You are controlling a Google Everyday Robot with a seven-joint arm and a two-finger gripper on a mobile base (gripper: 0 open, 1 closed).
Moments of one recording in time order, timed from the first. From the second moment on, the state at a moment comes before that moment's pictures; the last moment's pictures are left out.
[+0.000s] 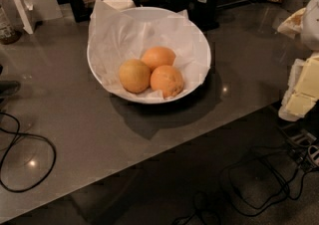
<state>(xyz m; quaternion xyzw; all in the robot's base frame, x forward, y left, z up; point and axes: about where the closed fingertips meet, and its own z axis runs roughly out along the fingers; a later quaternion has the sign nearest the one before) 0.438 -0.216 0.977 -0.60 0.78 -0.04 0.16</state>
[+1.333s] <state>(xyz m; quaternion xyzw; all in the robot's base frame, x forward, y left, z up) 0.463 -0.136 0.964 -0.70 0.69 0.03 0.18</state>
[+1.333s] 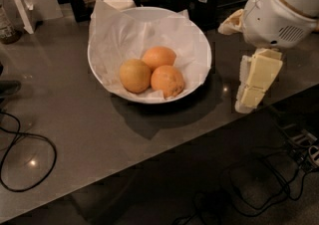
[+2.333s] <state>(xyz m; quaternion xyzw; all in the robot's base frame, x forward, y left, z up) 0.544 -0.081 0.929 -0.72 0.66 0.07 0.19</state>
